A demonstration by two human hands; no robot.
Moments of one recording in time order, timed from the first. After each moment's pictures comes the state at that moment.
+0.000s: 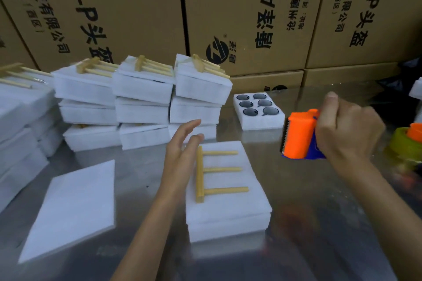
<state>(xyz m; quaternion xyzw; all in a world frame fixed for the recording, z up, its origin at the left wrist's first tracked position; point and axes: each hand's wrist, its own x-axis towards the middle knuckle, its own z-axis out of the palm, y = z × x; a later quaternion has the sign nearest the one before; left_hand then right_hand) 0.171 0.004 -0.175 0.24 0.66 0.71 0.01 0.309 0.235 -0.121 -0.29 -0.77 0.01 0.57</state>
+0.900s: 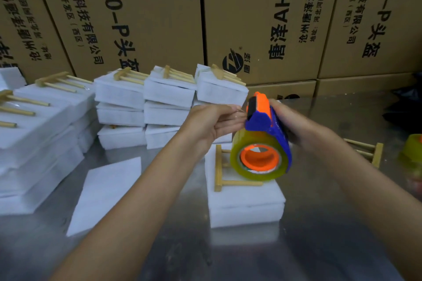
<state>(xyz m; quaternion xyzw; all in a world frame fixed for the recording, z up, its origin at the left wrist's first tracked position) 0.193 -0.006 -0.077 0.19 0.57 0.76 0.25 0.245 0.181 -0.099 -0.22 -0.72 0.65 0.12</state>
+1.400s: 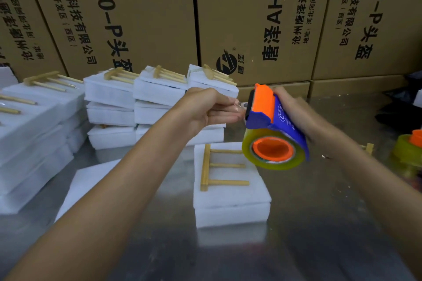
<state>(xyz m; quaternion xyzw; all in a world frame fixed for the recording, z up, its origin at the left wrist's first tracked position) 0.191 0.016 -0.051 0.21 0.64 0.70 0.25 0.281 0.207 -0.086 -0.20 -0.81 0.51 0.19</state>
